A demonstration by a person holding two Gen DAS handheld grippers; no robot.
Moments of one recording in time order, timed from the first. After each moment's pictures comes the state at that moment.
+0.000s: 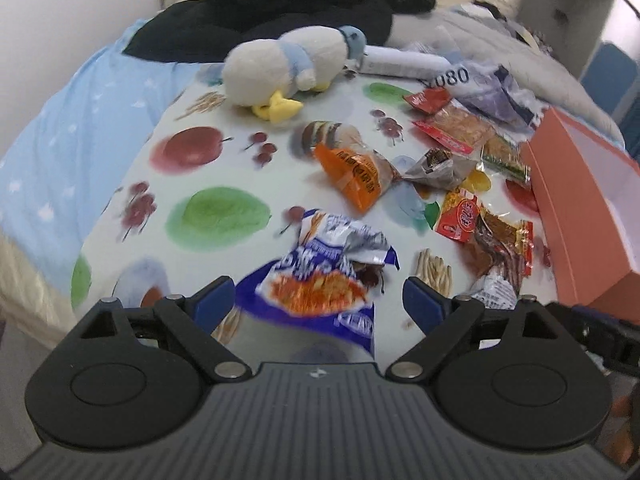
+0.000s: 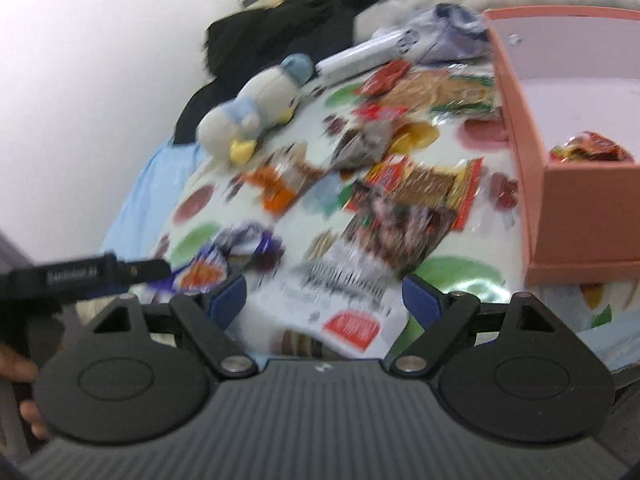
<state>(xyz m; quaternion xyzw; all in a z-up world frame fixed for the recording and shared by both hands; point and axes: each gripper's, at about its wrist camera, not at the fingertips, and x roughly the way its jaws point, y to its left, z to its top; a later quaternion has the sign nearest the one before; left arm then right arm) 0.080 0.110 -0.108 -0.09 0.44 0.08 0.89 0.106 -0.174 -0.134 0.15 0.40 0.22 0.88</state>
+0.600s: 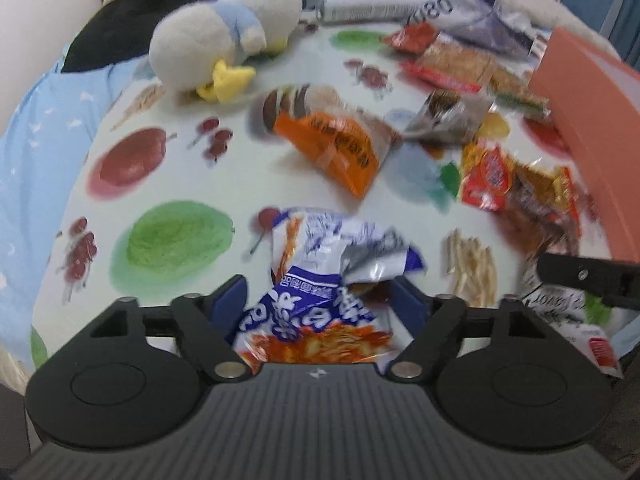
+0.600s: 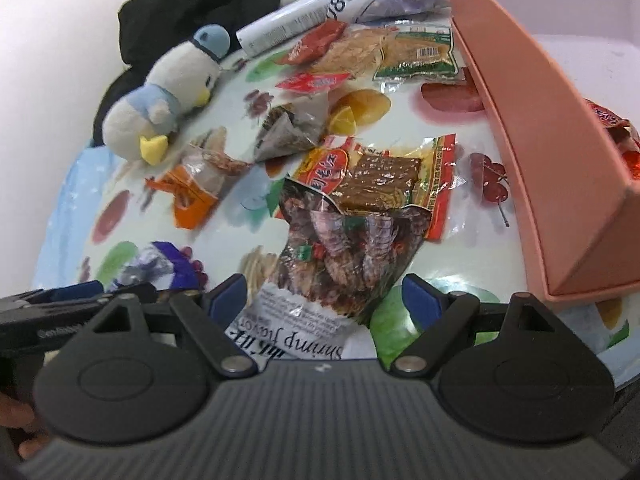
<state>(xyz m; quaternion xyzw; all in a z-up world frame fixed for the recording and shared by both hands) 0.153 0.105 -0.179 -0.01 0.50 0.04 0.87 0.174 -0.147 -0.179 0.14 0.47 0.13 0.86</state>
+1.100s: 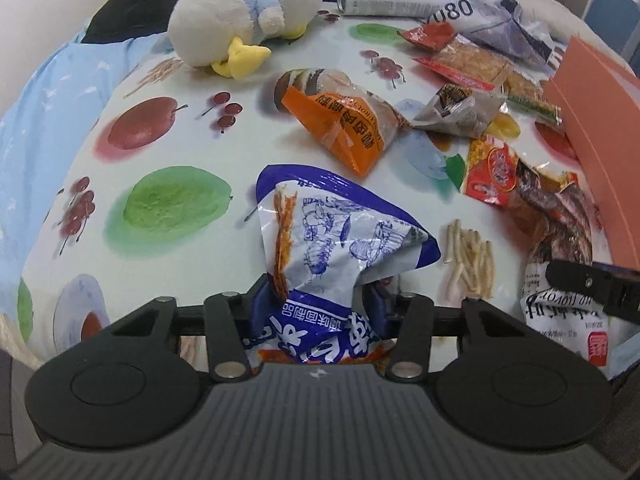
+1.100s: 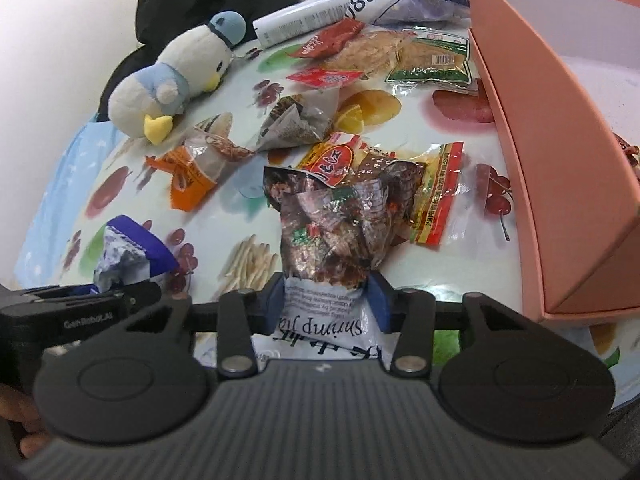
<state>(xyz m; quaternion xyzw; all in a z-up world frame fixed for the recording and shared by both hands) 0.138 0.094 -0.182 -0.05 0.49 0.07 0.87 0.169 -0.147 -0.181 0.10 0.46 0.15 0.87</state>
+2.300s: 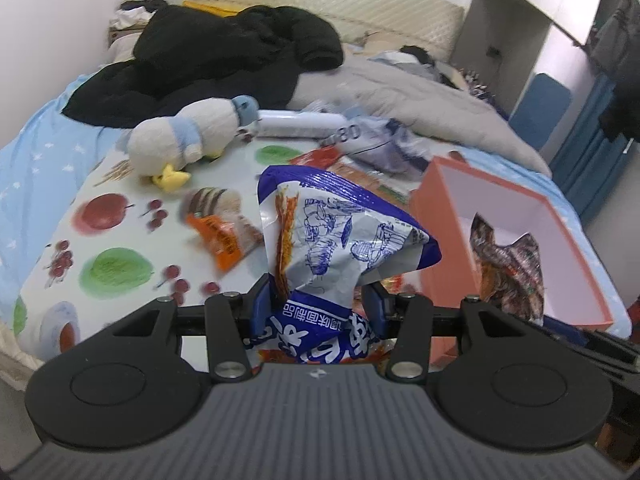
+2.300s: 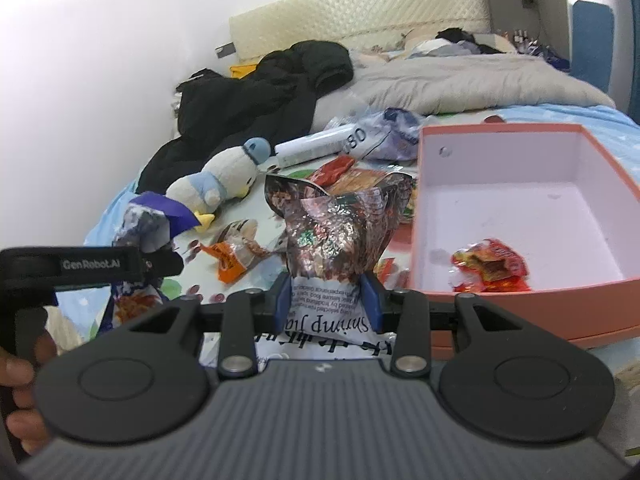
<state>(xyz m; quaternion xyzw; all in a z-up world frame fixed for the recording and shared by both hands) 0.066 0.001 -0.025 -0.11 0.36 0.00 0.92 0.071 -0.227 -0.053 0.09 0.32 0.15 0.93</state>
